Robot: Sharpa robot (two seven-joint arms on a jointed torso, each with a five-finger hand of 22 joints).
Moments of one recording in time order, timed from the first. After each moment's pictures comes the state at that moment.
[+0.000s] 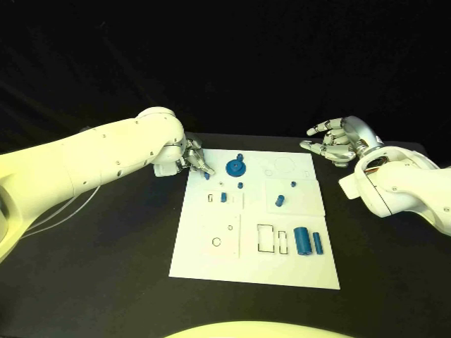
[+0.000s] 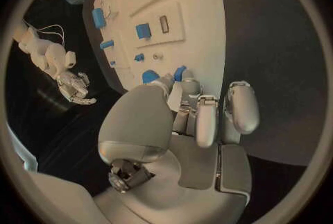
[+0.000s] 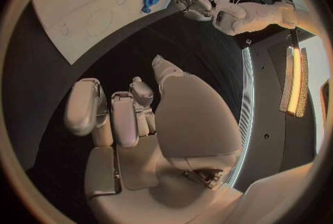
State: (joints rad) left arm 1.36 -0.50 -0.07 1.03 -1.01 0.32 -0.51; left_hand 1.31 -0.03 0.29 0.27 0.08 0.91 0.09 0.51 0.74 1.15 0.01 1.12 0.86 1.47 -0.04 1.53 1.31 0.08 1.35 0.07 1.39 1.23; right arm 1.32 -0.91 -0.15 1.56 -0.82 -0.69 -0.10; right_hand 1.38 -0.17 0.25 0.27 0.10 0.80 0.16 0.27 0.35 1.22 0.08 1.13 1.12 1.46 0.00 1.37 1.30 0.08 1.42 0.10 1.16 1.26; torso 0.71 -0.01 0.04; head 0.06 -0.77
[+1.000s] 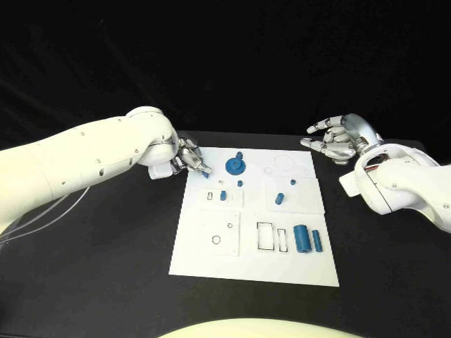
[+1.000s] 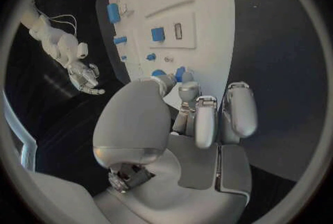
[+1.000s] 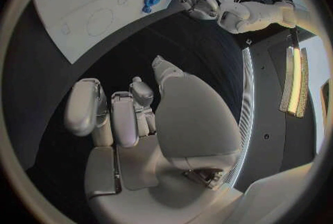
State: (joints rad) left arm 1.36 -0.58 -0.06 1.14 -0.89 0.28 -0.52; left_hand 1.33 -0.11 0.55 0.30 0.08 0.87 0.07 0.65 0.88 1.21 -0.01 1.16 0.93 1.47 -0.06 1.54 1.31 0.08 1.36 0.05 1.40 1.26; right arm 1.32 -0.91 -0.15 1.56 -0.82 -0.69 -0.10; right_hand 1.38 -0.16 0.24 0.28 0.10 0.80 0.16 0.27 0.35 1.22 0.08 1.13 1.12 1.46 0.00 1.37 1.30 0.08 1.42 0.09 1.16 1.26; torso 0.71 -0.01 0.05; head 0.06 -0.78
